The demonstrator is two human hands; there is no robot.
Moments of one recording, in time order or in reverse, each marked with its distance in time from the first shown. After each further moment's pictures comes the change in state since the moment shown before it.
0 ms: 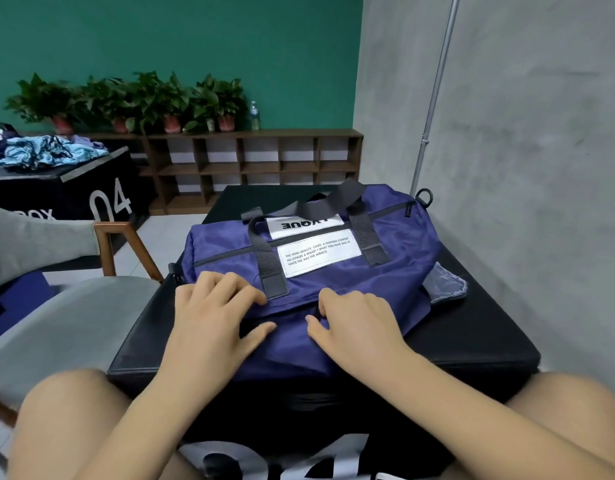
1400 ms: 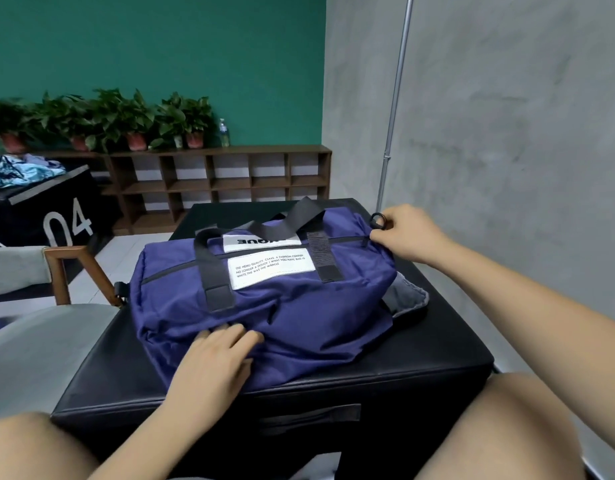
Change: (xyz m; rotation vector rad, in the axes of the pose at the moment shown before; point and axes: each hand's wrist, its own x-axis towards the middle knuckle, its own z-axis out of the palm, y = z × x) left_hand -0.003 0.006 0.085 0.004 -0.168 0.190; right_hand 0.103 0.181 -0.082 0.235 -0.018 0.369
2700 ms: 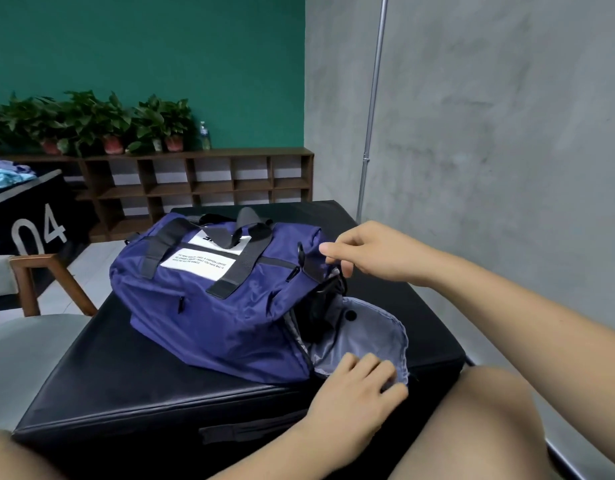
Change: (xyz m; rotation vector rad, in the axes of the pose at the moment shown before) left_hand 0.061 0.207 0.048 -0.105 0.082 0.502; right_hand -0.069 -0.034 -0.033 0.195 -0.315 -0.144
